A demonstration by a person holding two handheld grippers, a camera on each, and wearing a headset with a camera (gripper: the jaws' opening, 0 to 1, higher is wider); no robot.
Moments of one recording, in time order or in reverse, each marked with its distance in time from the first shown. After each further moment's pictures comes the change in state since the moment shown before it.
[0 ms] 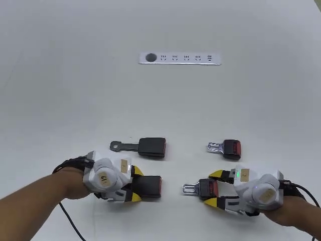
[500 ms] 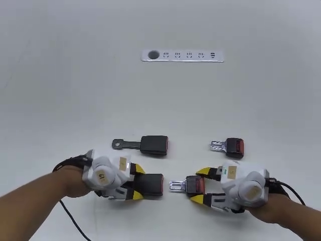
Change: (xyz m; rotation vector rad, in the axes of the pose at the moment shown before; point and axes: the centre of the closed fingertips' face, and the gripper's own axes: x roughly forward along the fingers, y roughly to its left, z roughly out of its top) left arm 0.000 0.000 0.002 -0.007 -0.034 -0.003; right arm 0.024 0.000 0.028 0.008 -0.062 0.014
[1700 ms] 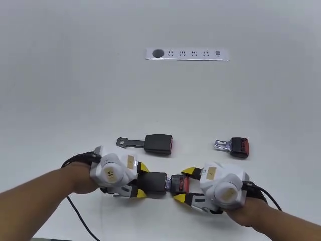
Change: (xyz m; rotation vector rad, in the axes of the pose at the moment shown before) left arm 0.002 0.002 -0.001 0.023 0.053 -0.015; right arm 0.042 0.020 0.026 0.038 -0.028 -0.034
